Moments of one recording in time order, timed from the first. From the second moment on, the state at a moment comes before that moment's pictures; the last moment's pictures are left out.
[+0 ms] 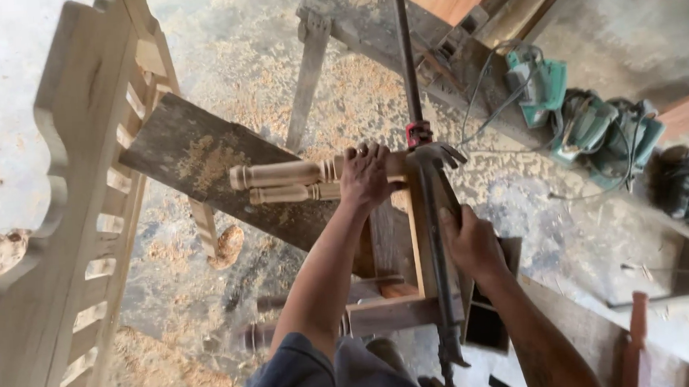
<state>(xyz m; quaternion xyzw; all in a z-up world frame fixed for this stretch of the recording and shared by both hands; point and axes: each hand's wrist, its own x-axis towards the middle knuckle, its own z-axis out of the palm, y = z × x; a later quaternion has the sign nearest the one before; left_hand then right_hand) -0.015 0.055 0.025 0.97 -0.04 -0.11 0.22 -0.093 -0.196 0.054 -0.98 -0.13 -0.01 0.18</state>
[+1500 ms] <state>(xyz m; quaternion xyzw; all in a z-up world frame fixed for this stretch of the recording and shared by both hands) -0.014 0.062 -0.017 0.92 -0.07 0.04 0.39 -0.140 -0.132 0.115 -0.77 0.08 0.20 0.60</state>
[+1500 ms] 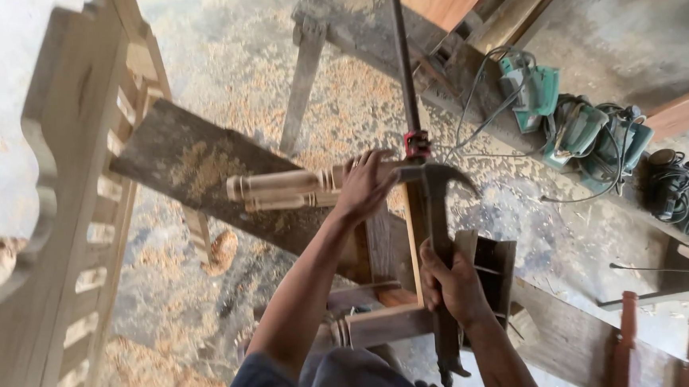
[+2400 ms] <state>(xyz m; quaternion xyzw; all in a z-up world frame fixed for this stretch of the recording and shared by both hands) 0.016 0.089 -0.024 0.85 0.01 0.03 0.53 -0.085 -0.121 0.057 -0.92 0.02 0.16 0.35</state>
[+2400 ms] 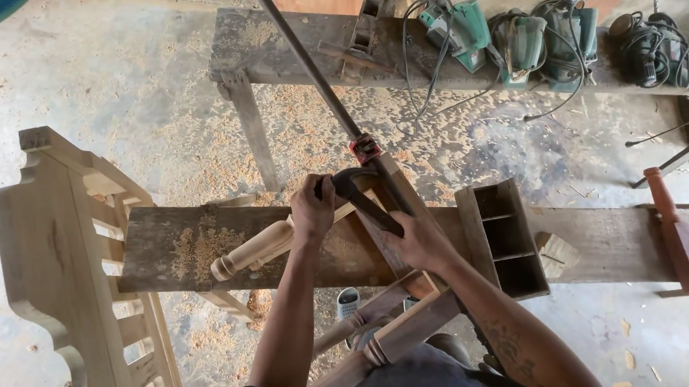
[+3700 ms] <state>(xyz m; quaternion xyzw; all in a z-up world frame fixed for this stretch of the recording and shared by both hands) 0.059 0.095 -0.005 0.85 -0.10 0.03 0.52 -0.109 -0.015 0.012 -0.64 0.19 0.10 0.74</state>
